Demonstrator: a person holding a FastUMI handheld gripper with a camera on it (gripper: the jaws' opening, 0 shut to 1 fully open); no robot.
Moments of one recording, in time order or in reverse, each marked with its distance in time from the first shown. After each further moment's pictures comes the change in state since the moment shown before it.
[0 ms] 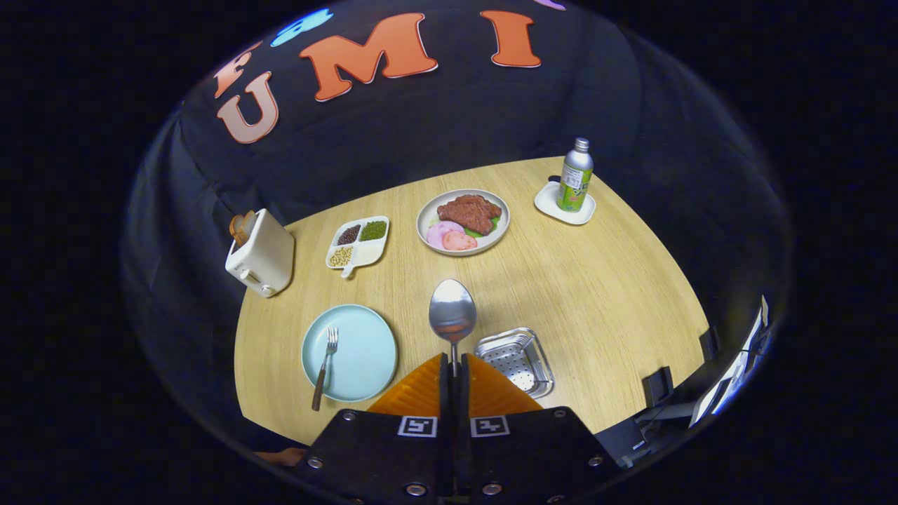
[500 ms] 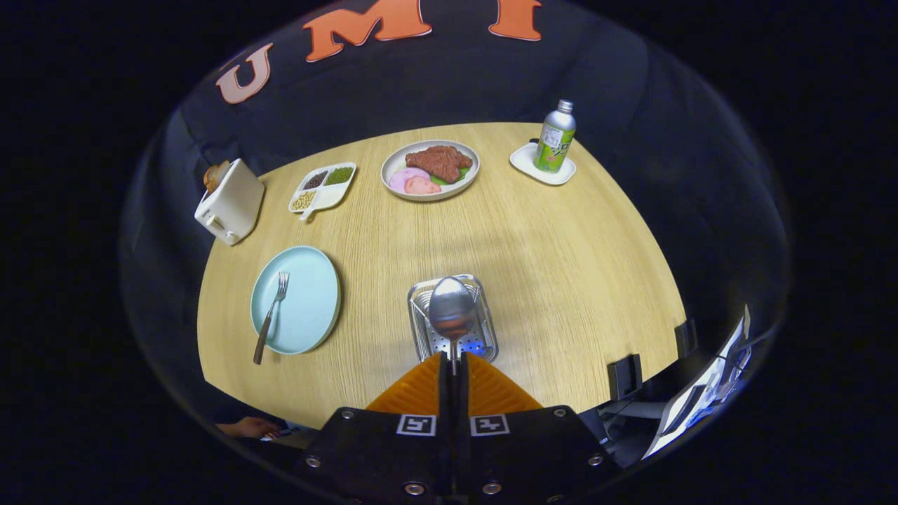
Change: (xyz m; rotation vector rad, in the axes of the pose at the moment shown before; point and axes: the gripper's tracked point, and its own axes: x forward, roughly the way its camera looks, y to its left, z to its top) arm 0.011 -0.045 -0.055 -0.098 0.173 -0.057
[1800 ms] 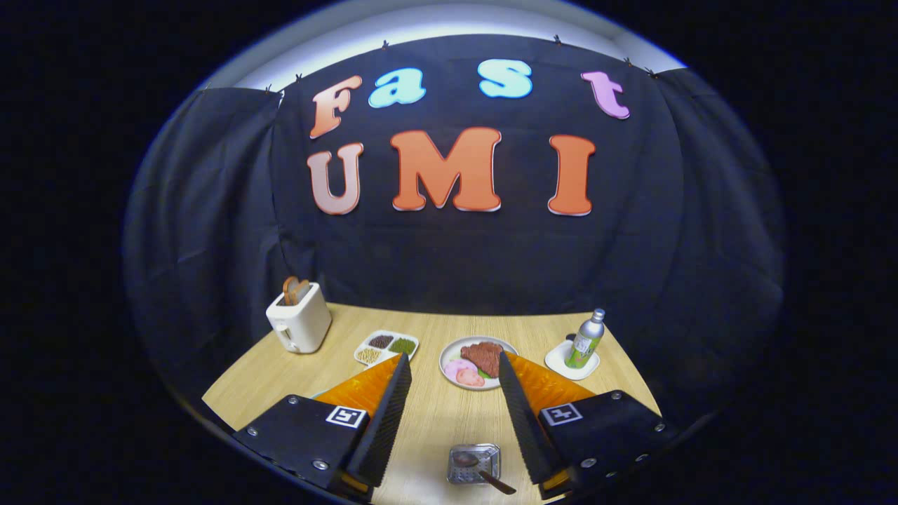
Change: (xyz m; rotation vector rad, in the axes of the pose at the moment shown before) arm -0.168 0.062 0.199 -0.157 -0.863 0.156
